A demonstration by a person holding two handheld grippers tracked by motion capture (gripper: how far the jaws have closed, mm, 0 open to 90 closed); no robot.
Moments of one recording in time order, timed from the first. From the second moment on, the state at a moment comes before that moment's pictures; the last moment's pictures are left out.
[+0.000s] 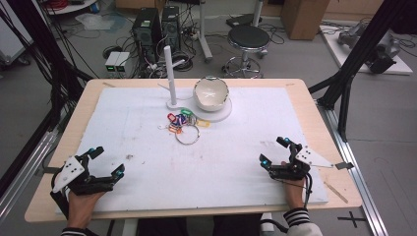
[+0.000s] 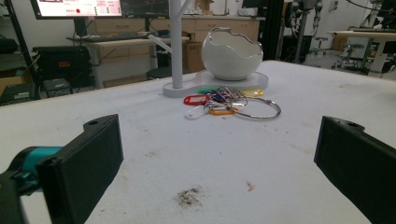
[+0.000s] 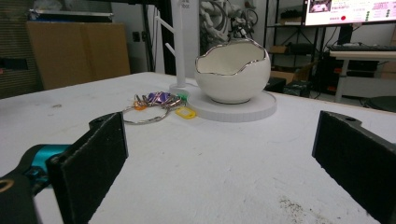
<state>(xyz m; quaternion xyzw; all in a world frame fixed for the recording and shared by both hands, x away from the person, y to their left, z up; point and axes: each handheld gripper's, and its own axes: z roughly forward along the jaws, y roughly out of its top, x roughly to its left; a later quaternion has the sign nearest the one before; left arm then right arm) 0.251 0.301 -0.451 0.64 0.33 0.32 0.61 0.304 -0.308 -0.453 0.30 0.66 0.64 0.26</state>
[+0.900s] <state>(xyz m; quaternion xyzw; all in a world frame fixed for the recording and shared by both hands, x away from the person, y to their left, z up) 0.258 0.306 -0.442 0.64 0.34 0.31 0.62 0.304 -0.307 -0.453 0.30 0.66 0.64 0.26</state>
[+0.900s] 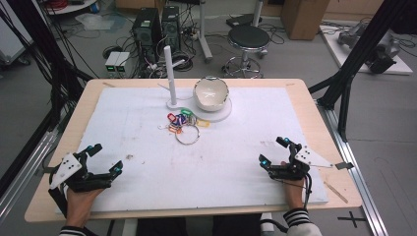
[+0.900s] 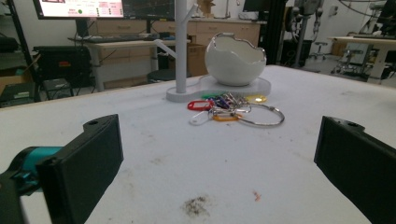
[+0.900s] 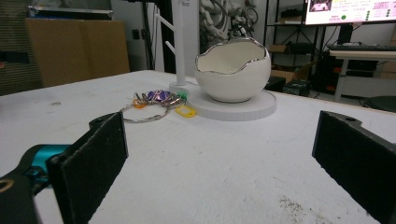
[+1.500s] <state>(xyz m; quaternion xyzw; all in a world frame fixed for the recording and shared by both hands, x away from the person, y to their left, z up) 0.318 0.275 -0.347 0.76 0.24 0.24 0.56 0.305 -0.307 -0.452 0.30 0.66 0.64 0.26</state>
